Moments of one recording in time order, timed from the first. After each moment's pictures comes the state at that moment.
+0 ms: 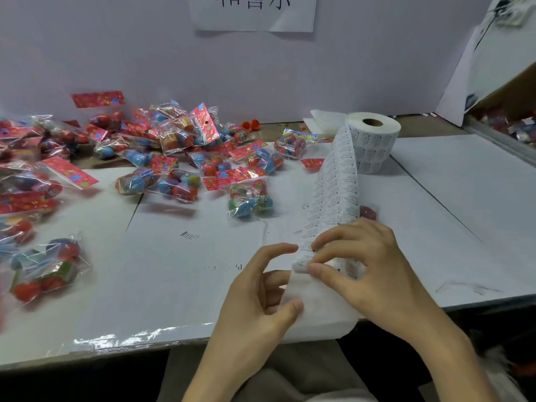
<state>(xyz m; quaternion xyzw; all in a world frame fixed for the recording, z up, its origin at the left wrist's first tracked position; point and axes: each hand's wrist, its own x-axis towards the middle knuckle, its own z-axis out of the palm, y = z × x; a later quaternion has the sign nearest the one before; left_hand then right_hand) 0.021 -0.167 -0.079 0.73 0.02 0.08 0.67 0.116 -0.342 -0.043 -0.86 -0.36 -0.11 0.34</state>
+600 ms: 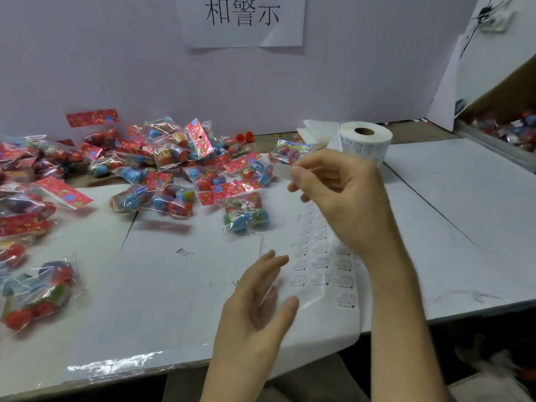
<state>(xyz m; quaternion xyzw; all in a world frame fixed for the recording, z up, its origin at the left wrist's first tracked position) 0.020 -0.178 -0.072 0.72 0.08 0.15 0.68 0.157 -0.289 0.019 -0.75 -0.29 -0.12 0.58</state>
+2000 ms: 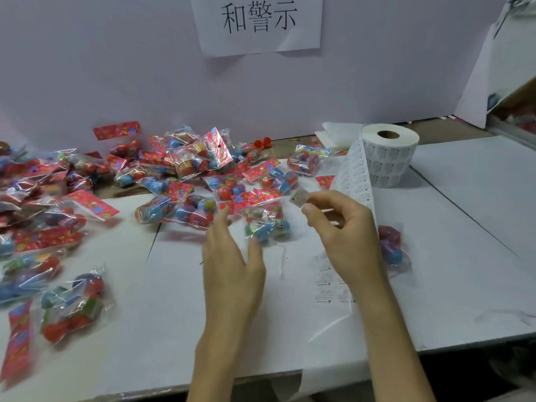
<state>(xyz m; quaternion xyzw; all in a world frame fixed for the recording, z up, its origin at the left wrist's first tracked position) 0.081 -0.124 -0.040 0.83 0.24 0.23 0.45 0.165 -0.258 -0.033 -0.73 -0.19 -0.09 0.64</state>
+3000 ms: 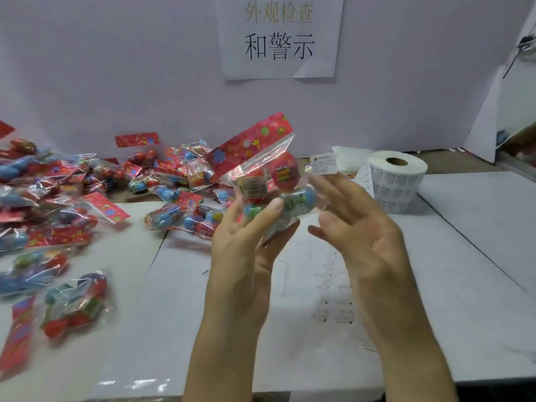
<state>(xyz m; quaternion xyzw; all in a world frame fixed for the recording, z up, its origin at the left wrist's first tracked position) 0.082 -0.140 0.012 0.43 0.05 0.22 0.88 0.123 -0.272 0.014 -0.60 -0.31 -0.02 0.73</state>
